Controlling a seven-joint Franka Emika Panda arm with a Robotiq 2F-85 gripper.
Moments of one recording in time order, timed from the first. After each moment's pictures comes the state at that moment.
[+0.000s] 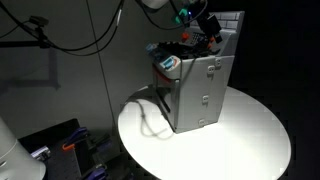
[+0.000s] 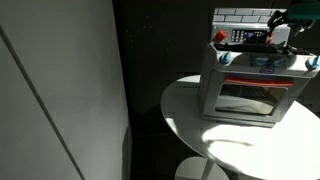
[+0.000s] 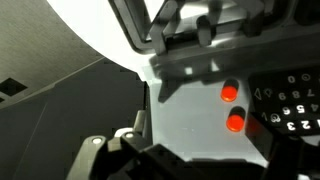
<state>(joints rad) -0.01 0.23 -0.12 -1.79 -0.45 2.50 0.84</state>
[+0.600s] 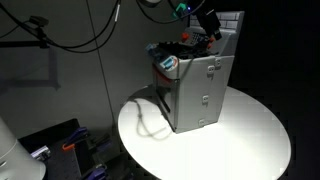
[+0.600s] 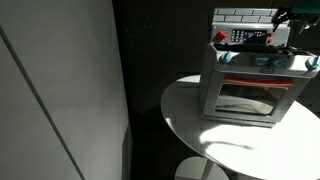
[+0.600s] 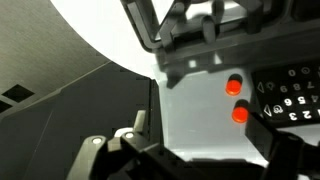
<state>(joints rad) -0.01 0.20 -0.12 -1.79 -0.43 2.45 0.84</state>
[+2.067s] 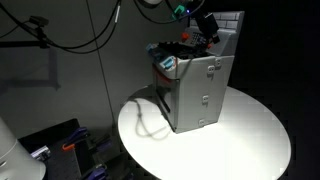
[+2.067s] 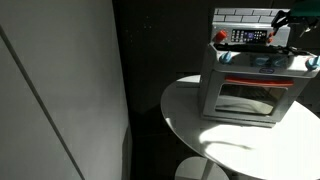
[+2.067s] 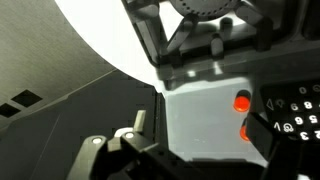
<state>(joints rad) -0.01 0.21 -0.12 -1.79 -0.43 2.40 0.84</state>
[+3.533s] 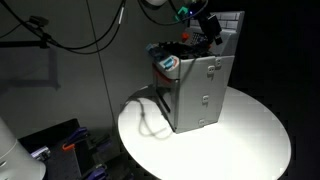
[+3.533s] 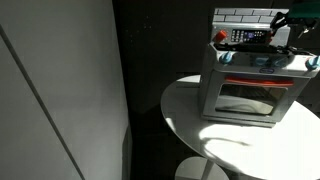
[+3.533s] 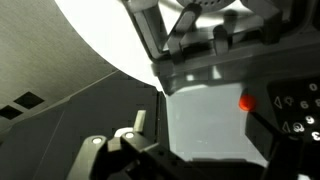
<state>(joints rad) -0.01 0.24 -0.13 -1.75 -0.41 2.39 0.83</state>
